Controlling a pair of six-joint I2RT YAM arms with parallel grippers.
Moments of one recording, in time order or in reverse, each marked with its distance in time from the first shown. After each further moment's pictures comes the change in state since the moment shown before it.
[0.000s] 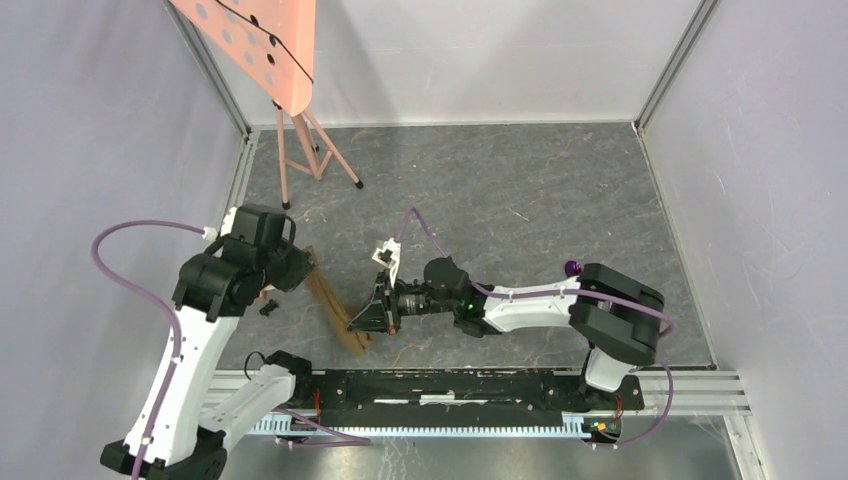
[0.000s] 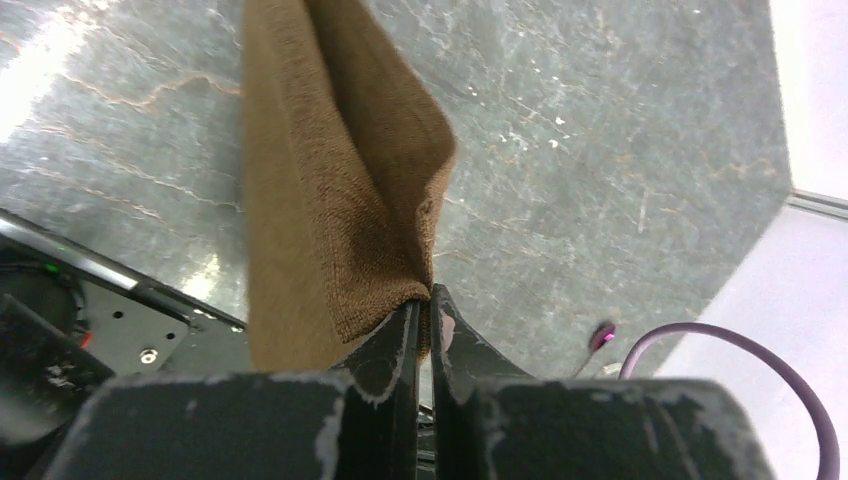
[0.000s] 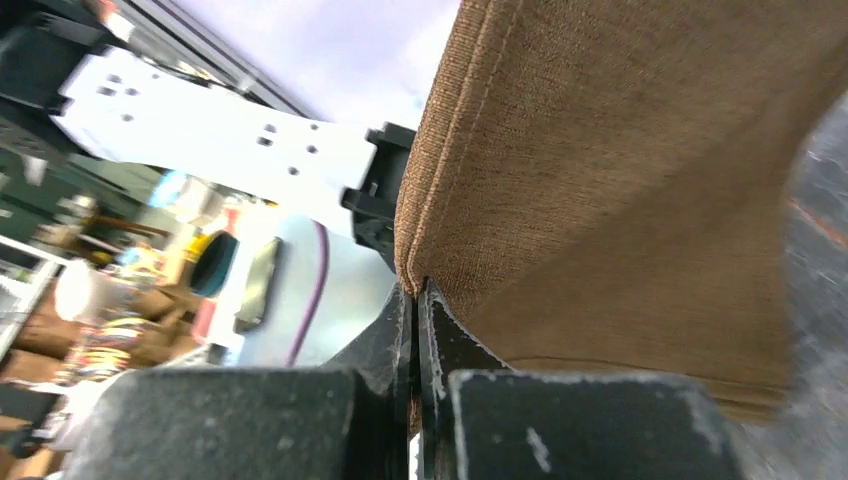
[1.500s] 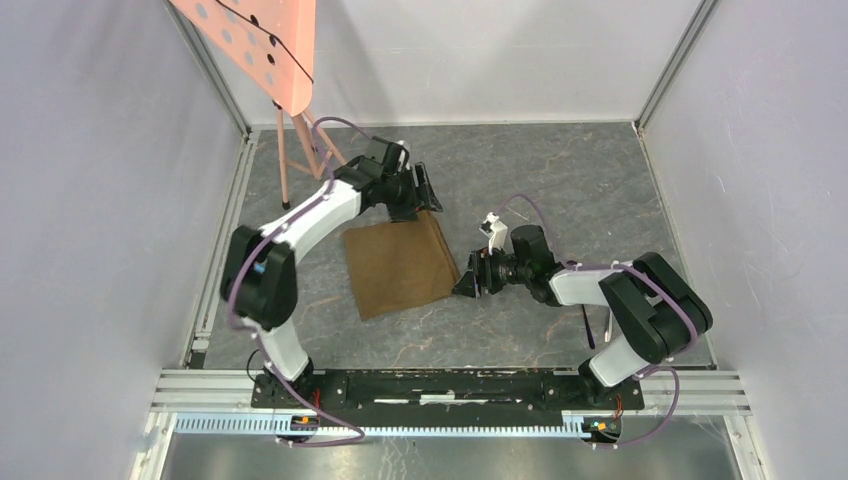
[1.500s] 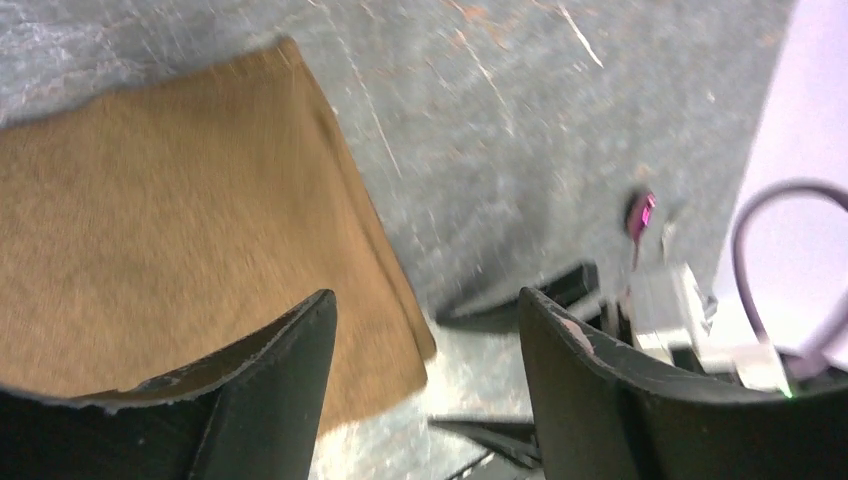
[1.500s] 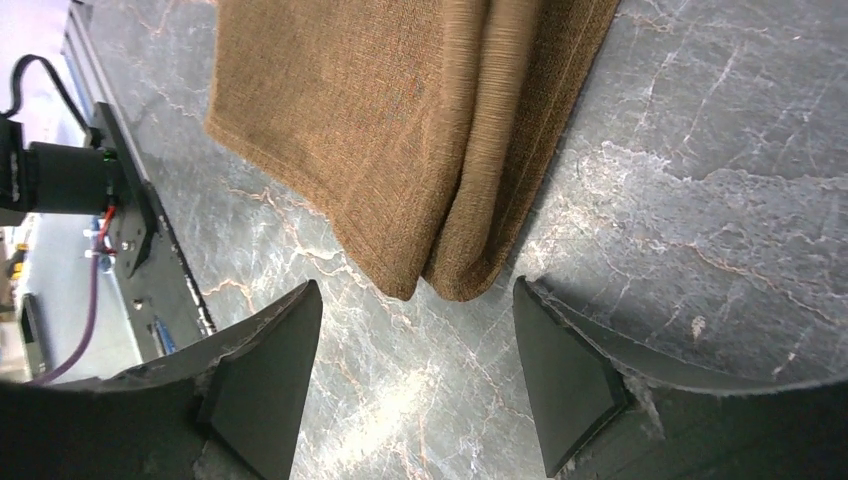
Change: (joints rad) left arm -0.159 0.991 0.228 0.784 0.469 0.521; right arm -0.682 -0.094 -0.369 -0.258 -0.193 -0.206
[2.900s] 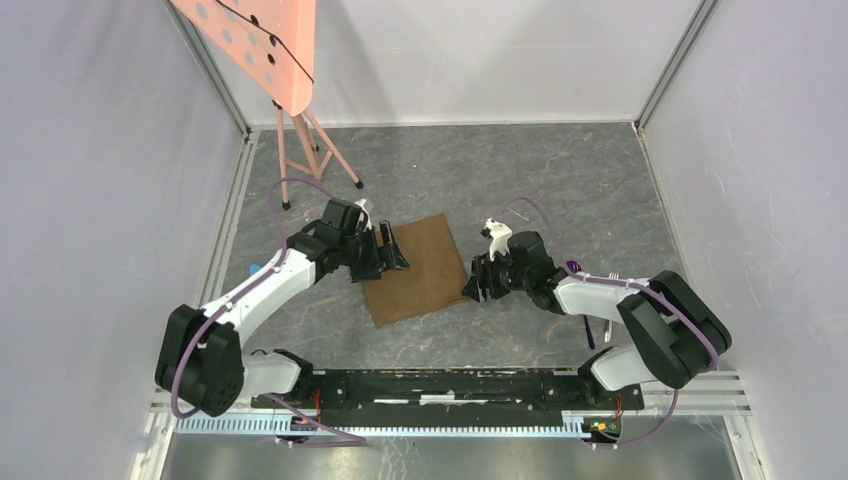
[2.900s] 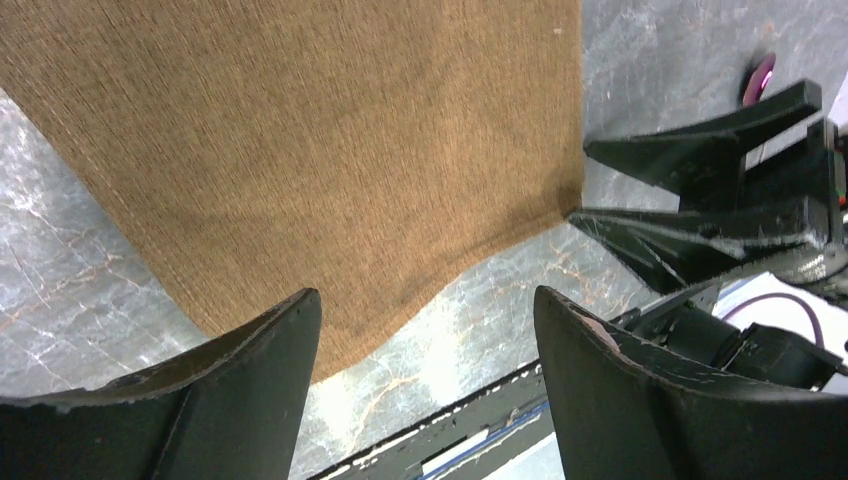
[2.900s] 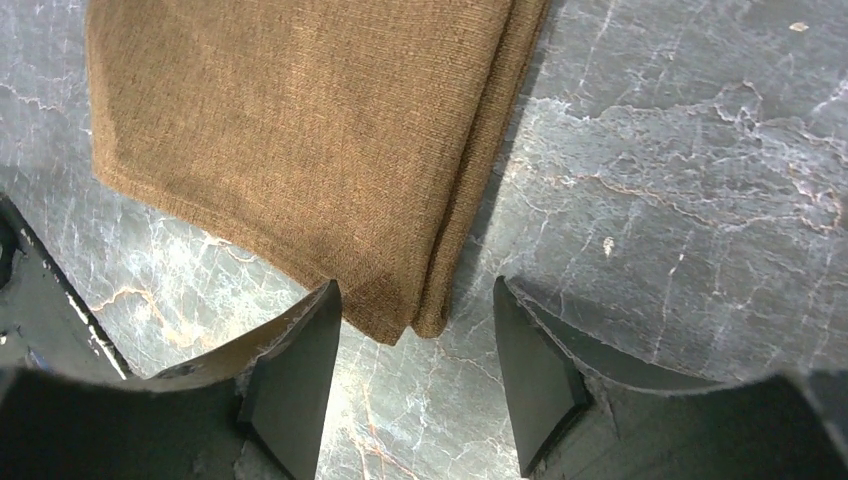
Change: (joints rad) left arm 0.041 -0.594 -0.639 0.023 0.036 0.039; right arm 0.077 -0.145 -0.016 -0.191 0.284 -0.093
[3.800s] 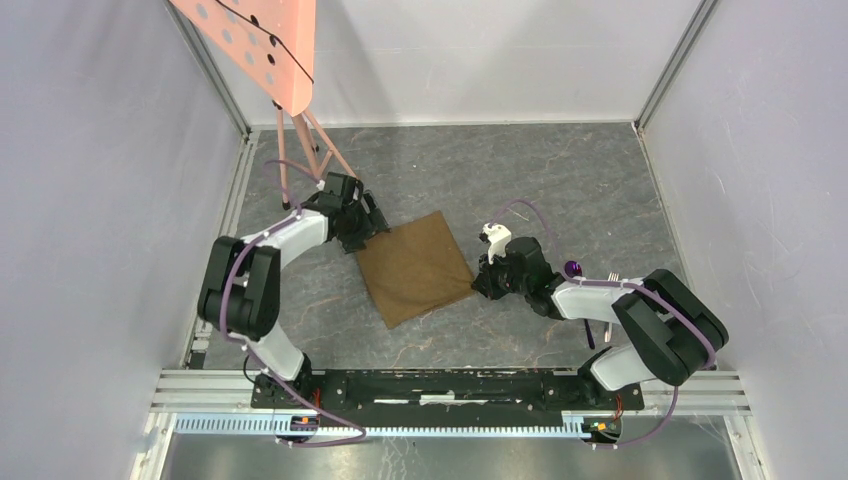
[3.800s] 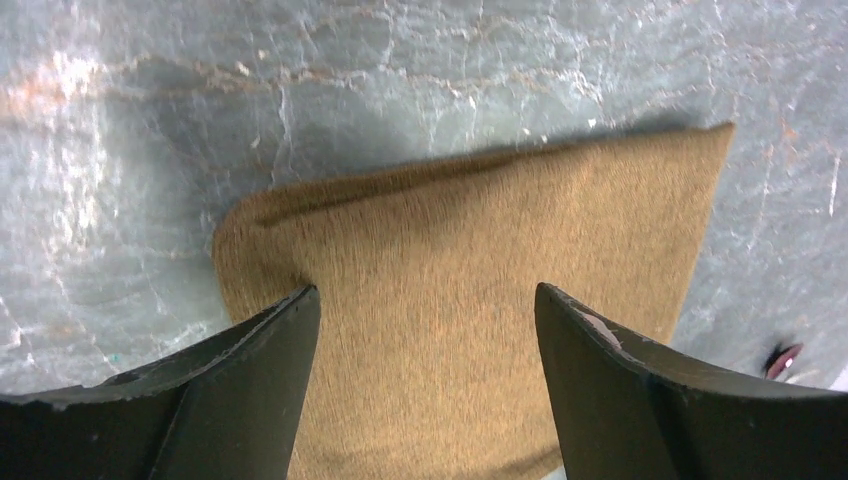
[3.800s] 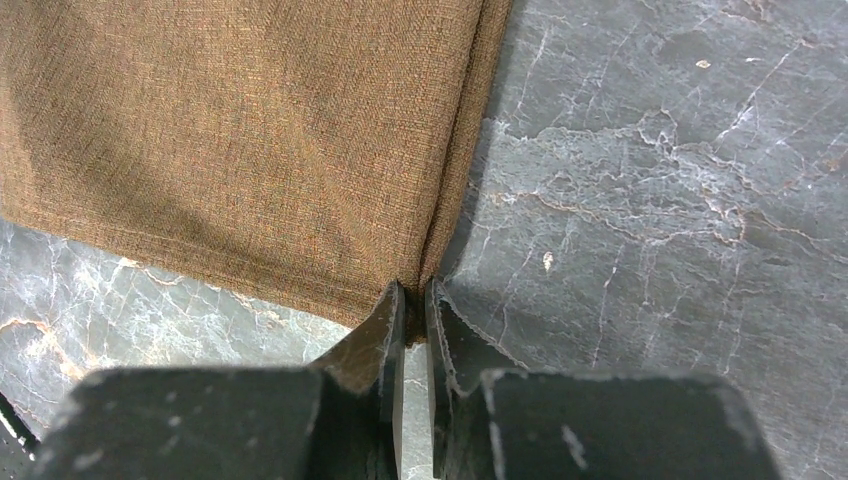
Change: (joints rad) left arm 0.173 0.383 0.161 0.174 -0.180 -0.074; right arm 0.026 0.019 -0.041 0.093 0.143 -0.095
